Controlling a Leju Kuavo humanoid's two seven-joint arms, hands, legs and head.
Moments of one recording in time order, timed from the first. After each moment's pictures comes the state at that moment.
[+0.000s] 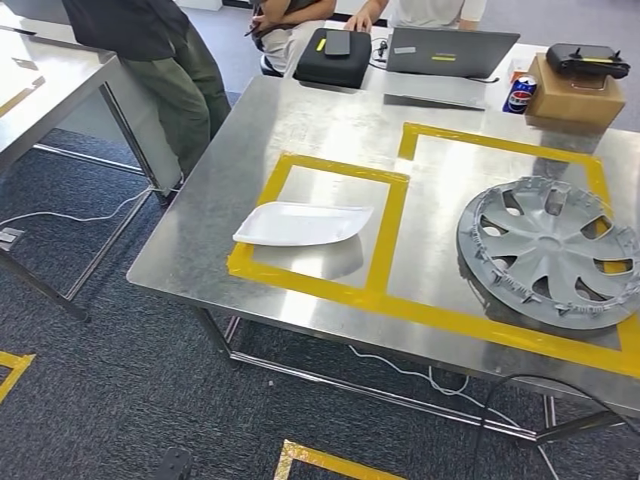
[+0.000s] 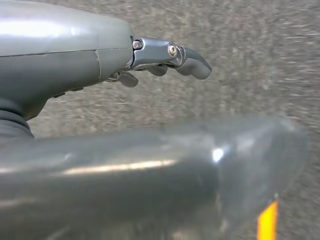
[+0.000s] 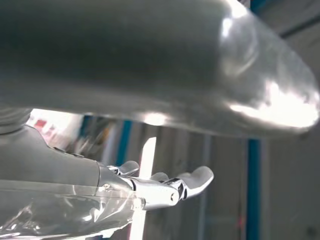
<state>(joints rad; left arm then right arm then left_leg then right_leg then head) -0.03 -0.02 -0.75 -0.15 0.68 0.39 -0.26 0.21 0.22 -0.85 -2.29 0.42 -0.70 -0.69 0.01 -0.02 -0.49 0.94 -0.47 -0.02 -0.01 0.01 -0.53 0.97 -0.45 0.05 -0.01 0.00</state>
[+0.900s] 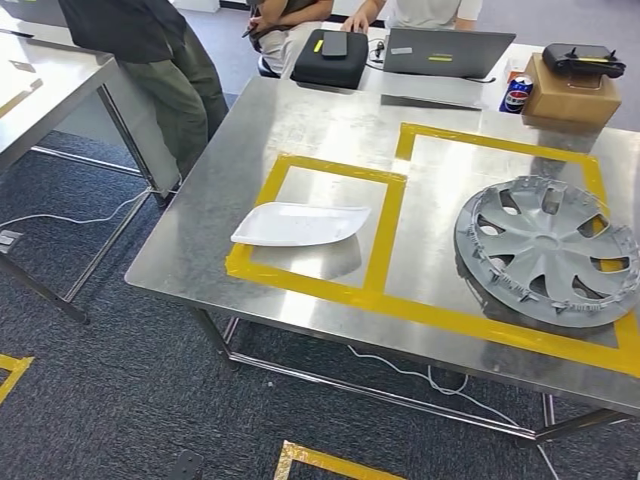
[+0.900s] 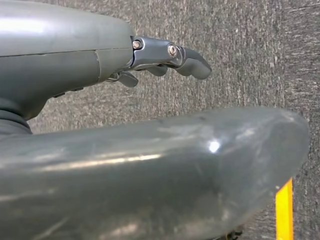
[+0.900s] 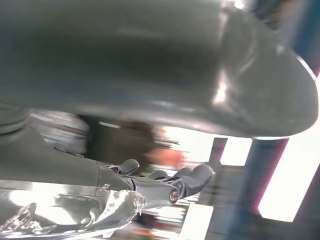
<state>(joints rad) -0.04 -0.03 -0.82 -0.14 0.67 0.36 -0.21 0.00 0.33 -1.55 -2.14 0.31 -0.70 -0.21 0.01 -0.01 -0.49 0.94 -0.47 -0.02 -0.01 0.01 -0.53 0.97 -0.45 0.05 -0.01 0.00</state>
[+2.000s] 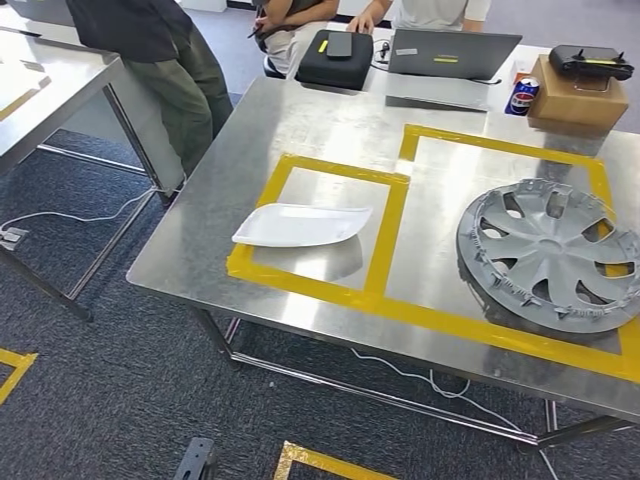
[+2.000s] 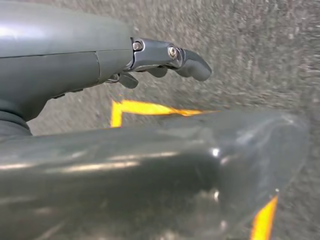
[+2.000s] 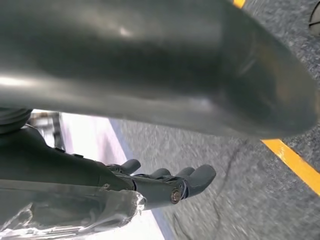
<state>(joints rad) -0.08 -0.10 -0.81 -0.14 0.84 0.34 -0.12 -0.04 0.20 -0.54 -0.23 1.14 -0.17 0.40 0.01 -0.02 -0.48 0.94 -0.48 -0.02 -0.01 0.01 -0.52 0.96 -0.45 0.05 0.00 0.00</state>
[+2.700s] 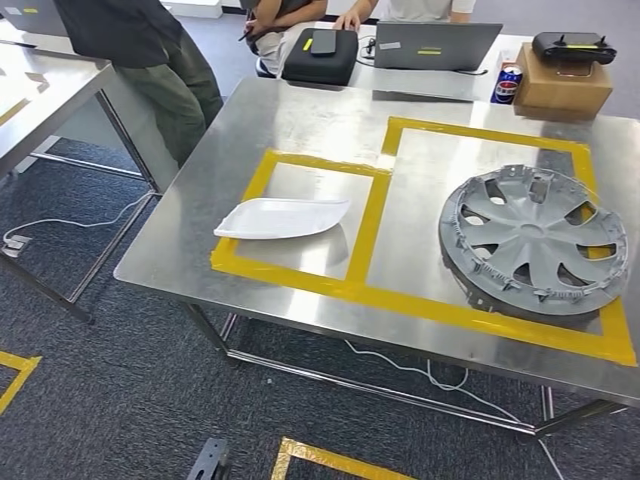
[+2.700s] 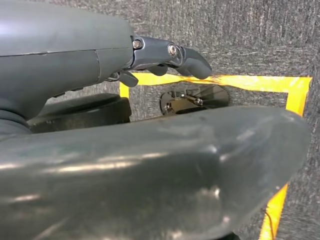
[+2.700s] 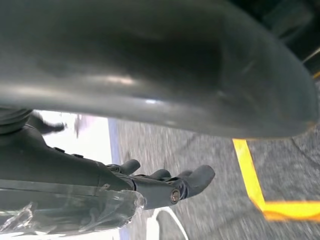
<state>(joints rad) -0.09 -0.13 -0.86 -0.14 0.89 0.27 -0.07 -0.04 0.19 -0.35 -0.20 1.39 0.00 0.27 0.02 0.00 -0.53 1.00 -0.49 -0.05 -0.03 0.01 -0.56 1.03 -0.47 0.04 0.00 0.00</state>
